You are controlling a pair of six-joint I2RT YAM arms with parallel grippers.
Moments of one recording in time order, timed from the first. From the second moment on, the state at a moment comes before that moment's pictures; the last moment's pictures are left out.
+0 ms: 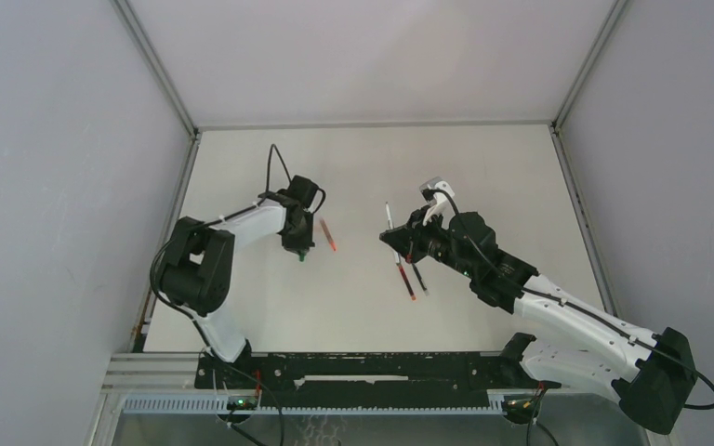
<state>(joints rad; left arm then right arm) -0.41 1.76 1.09 -0.61 -0.15 -0.36 0.80 0.97 0.72 0.01 -0.06 0.42</state>
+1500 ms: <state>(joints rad) -0.51 1.00 1.01 0.52 0.68 -0.81 1.00 0.98 0.83 0.38 -0.14 0.33</state>
